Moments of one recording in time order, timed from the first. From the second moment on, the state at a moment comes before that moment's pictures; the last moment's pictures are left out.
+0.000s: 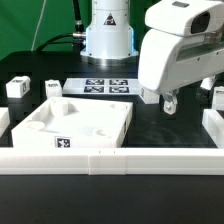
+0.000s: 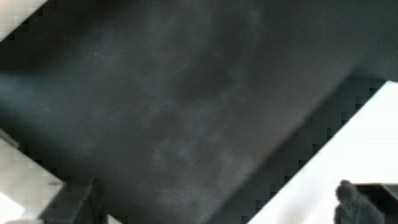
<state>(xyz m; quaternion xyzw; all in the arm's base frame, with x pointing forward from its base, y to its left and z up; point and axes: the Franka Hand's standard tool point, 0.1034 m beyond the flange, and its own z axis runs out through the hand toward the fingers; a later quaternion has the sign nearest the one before) 0.592 0.097 0.065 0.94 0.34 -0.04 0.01</state>
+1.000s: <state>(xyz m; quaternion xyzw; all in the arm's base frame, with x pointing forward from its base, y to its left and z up) 0.556 0.072 0.051 0.92 0.40 -0.02 0.00</state>
